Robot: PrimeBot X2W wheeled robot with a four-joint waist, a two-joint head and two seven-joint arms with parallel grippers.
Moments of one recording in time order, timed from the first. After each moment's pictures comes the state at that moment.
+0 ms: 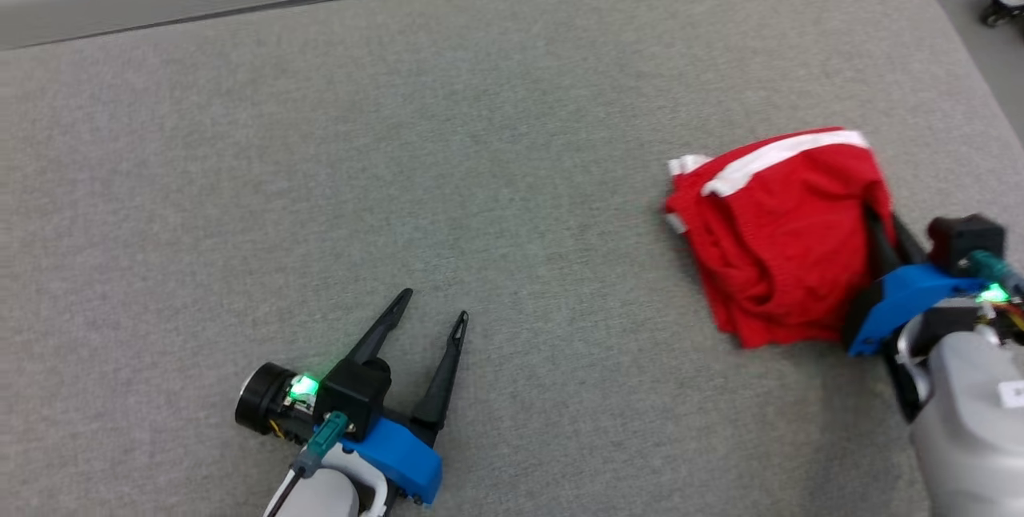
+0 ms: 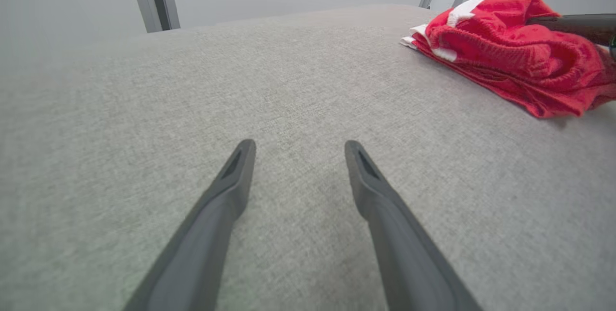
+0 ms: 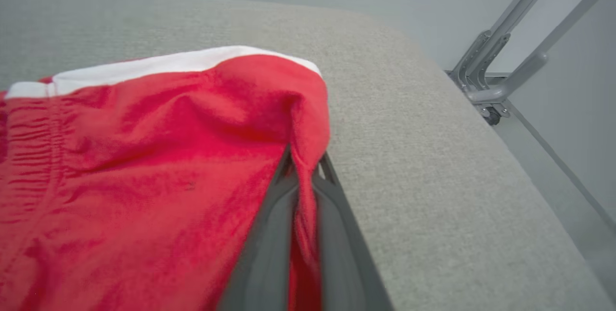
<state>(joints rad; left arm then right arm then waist) -0.22 0.11 -0.39 0.43 -0.10 -0.13 -0.26 -0.58 -0.15 -0.14 0.87 -0.06 0.13 -0.25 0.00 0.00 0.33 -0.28</state>
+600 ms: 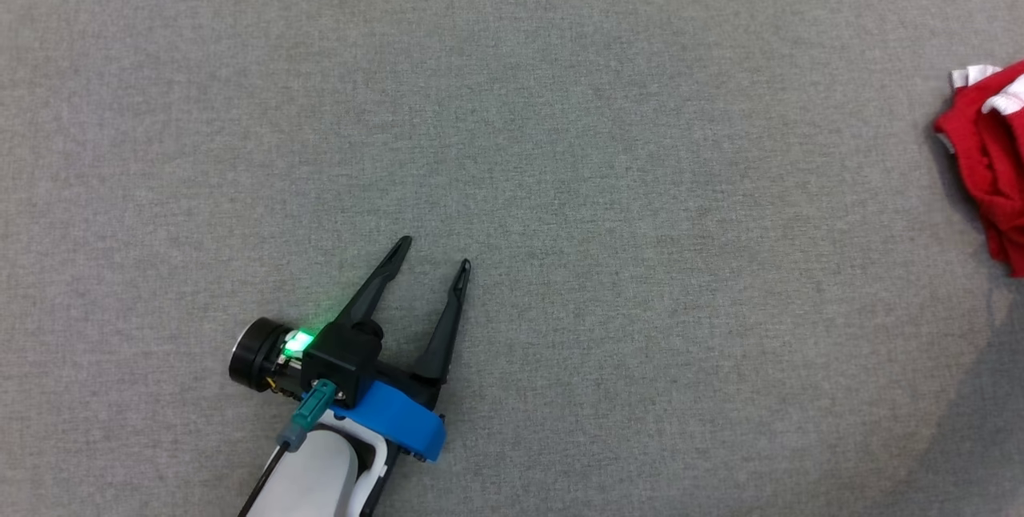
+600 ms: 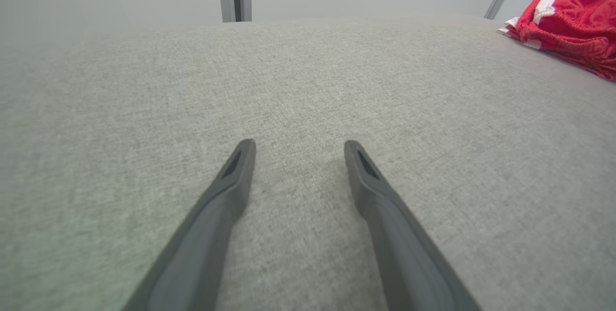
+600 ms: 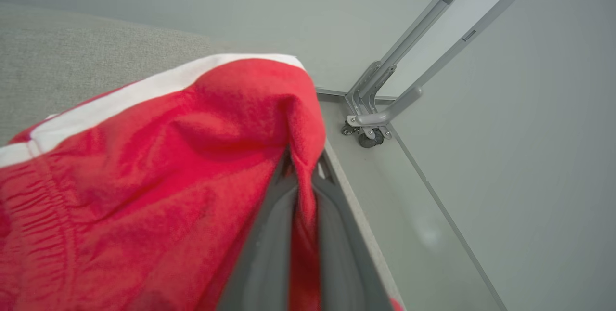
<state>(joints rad) -0.28 0.11 -0.36 0.37 -0.11 -0.13 -0.27 -0.76 -0.34 -0.65 0.81 -0.44 0.13 -0.13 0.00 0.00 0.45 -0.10</state>
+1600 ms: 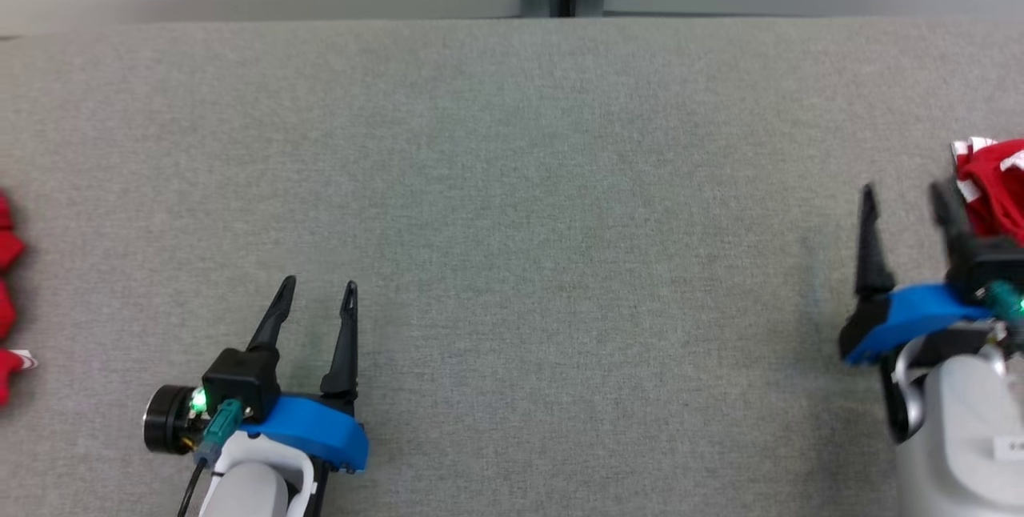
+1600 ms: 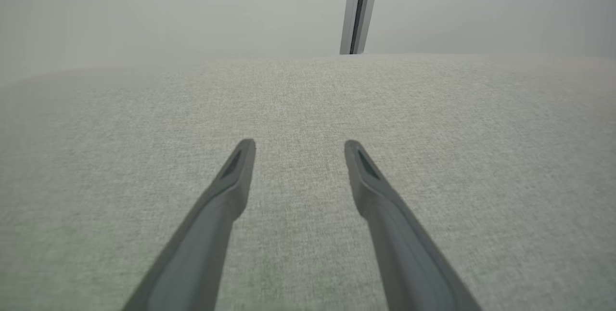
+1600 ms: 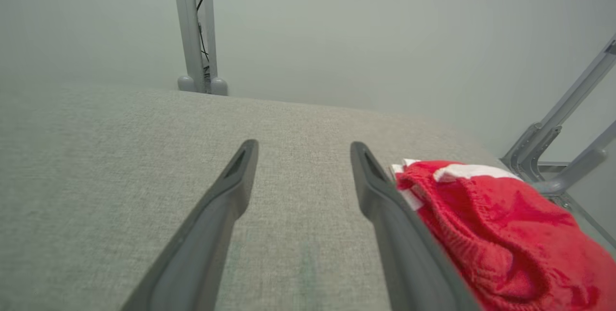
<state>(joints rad) -0.21 0.08 -0.13 0.44 -0.11 -0.12 -0.26 -0.48 -0.05 -0.32 0.56 -0.21 0.13 -0.26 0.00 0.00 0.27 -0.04</state>
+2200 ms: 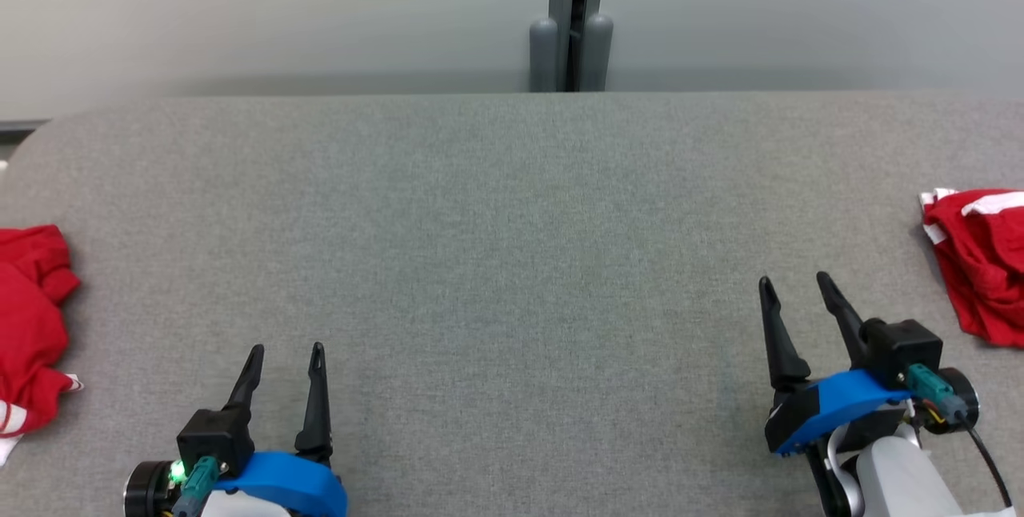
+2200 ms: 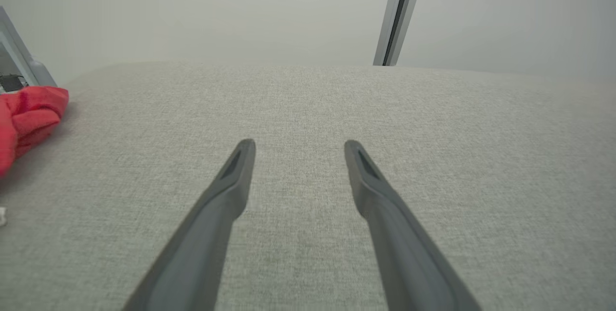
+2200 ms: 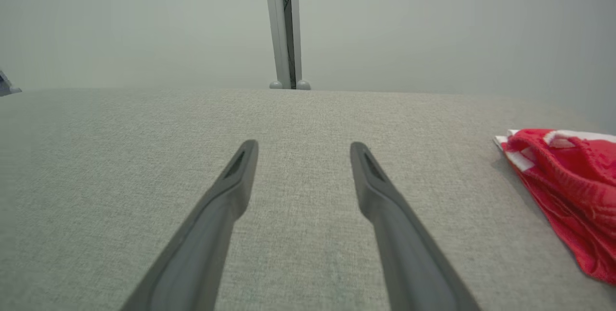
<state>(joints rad) -0.11 0.06 -0.02 0.46 -0.10 -0.11 -0.26 -0.29 -0.05 -0.05 0.53 0.05 0.13 -0.26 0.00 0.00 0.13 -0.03</state>
